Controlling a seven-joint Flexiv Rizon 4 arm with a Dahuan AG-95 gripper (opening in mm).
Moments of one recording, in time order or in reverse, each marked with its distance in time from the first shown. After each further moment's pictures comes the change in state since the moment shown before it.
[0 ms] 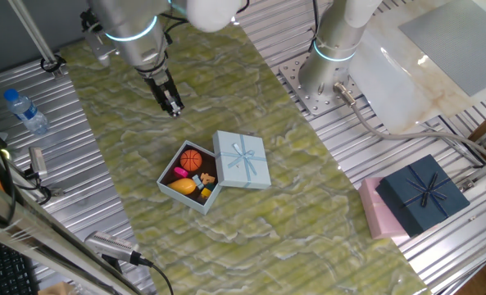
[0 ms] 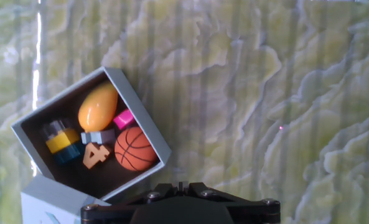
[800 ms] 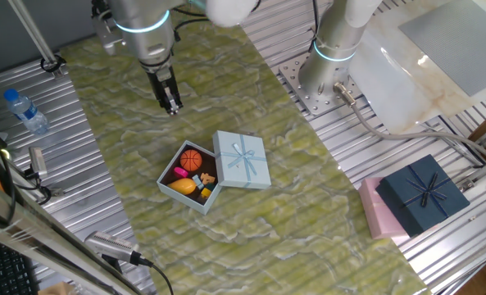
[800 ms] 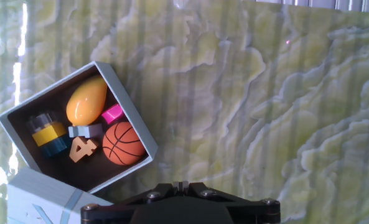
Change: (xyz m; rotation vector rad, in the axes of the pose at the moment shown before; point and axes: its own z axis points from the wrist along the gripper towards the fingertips) arm -0.011 0.000 -0.010 -0.014 -0.070 0.086
